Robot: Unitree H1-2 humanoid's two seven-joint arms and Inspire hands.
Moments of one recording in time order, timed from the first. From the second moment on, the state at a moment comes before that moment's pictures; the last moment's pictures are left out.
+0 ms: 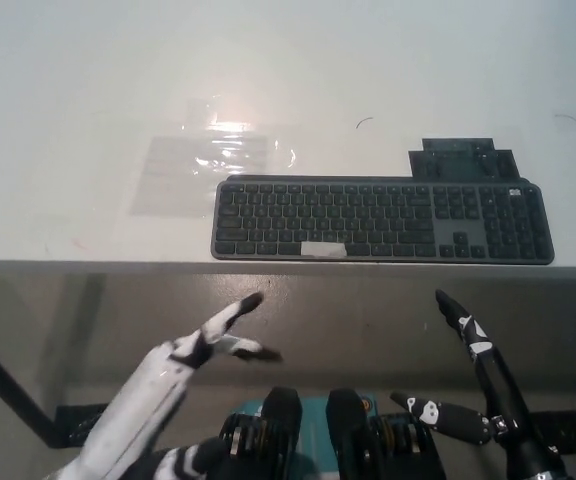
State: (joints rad) left_arm 0.06 0.36 -0.24 -0.59 0.16 -0.14 -0.13; right_arm -0.03 -0.11 0.12 0.09 -0.19 -0.29 0.03
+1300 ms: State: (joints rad) left_arm 0.11 0.31 -0.13 -0.14 -0.02 -0.17 -0.19; right_arm -0.01 -0.10 0.13 0.09 -0.18 -0.29 0.03
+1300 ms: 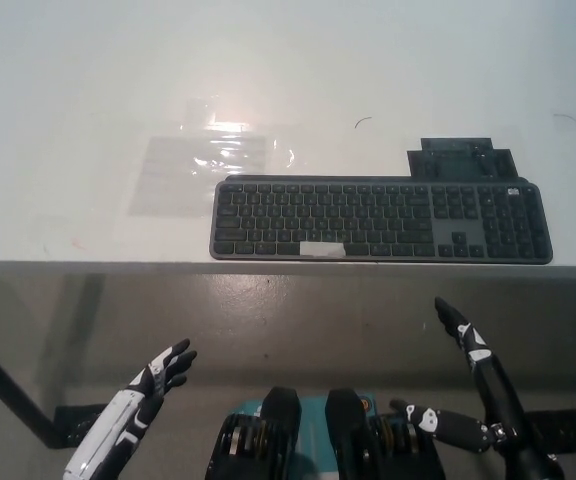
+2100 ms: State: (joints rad) left_arm 0.11 0.30 -0.11 -0.14 -0.02 -0.16 -0.20; right_arm 0.01 -0.10 0.13 0.09 -0.19 -0.30 0.03
